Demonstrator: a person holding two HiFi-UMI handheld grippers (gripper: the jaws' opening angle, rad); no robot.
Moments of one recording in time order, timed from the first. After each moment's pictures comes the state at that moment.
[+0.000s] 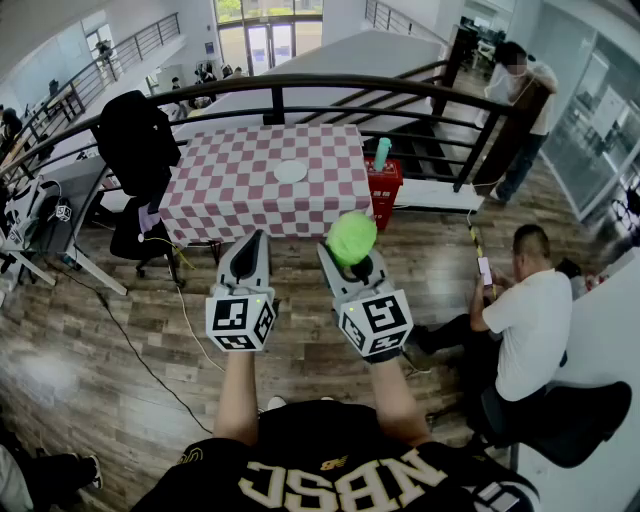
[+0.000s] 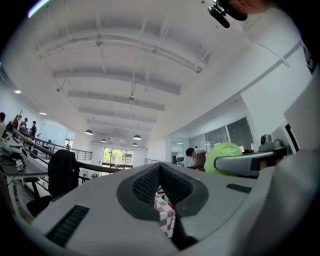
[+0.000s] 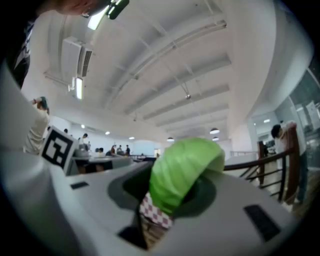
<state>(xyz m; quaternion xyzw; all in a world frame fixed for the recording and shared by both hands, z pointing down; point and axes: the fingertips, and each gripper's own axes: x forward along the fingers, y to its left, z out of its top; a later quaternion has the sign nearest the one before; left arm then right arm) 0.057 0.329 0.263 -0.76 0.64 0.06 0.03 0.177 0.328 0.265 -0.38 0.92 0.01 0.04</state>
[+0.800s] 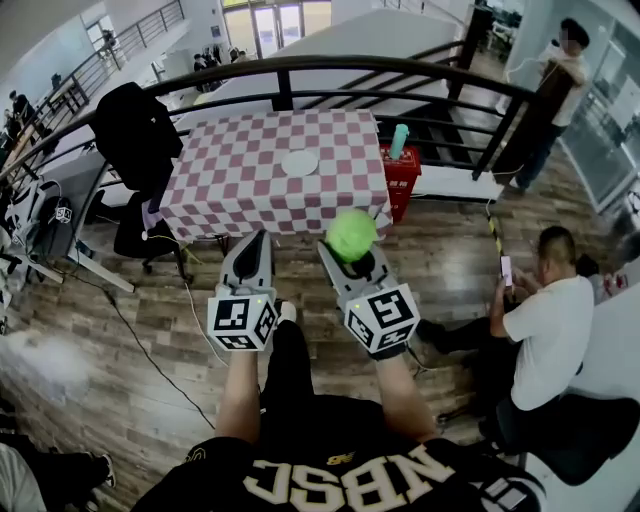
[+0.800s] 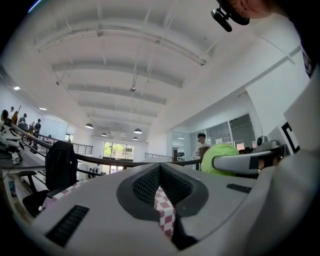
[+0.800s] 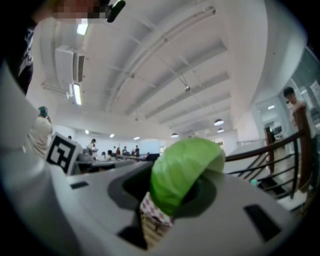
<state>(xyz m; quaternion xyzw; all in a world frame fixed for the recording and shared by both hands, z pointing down) 0.031 0.256 0.317 -0.76 0.64 0.04 0.01 0.145 0.253 0.315 -0.34 0.94 -0.03 0.04</state>
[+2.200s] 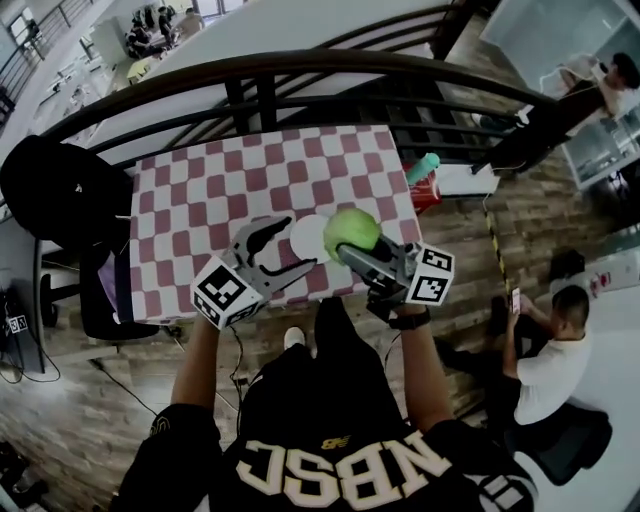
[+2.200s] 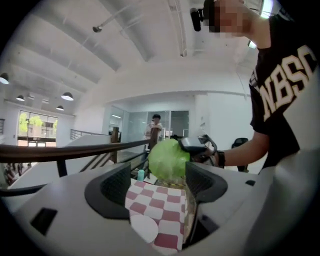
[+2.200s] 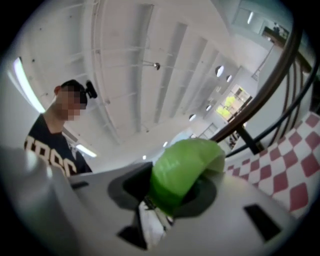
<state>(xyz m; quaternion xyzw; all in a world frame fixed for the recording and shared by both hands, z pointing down) -0.109 -0.224 0.403 -0.97 0.24 -0.06 -0.04 -0.058 -0.220 0.388 -0.10 0.94 -0.31 0.12</state>
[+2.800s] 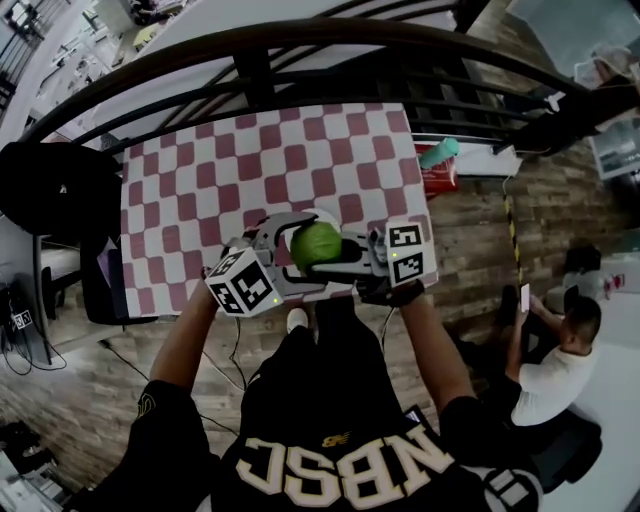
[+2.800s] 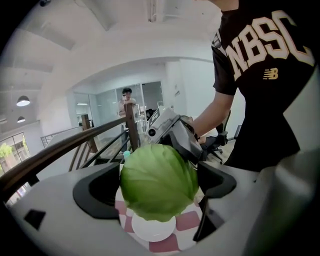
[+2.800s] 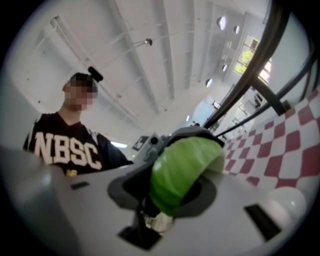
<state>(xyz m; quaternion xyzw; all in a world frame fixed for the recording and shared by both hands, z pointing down) -0.043 -0.255 0.501 -0.97 0.08 -0.23 0.04 -0.091 -0.238 0.473 0.12 0.92 -0.38 0.04</state>
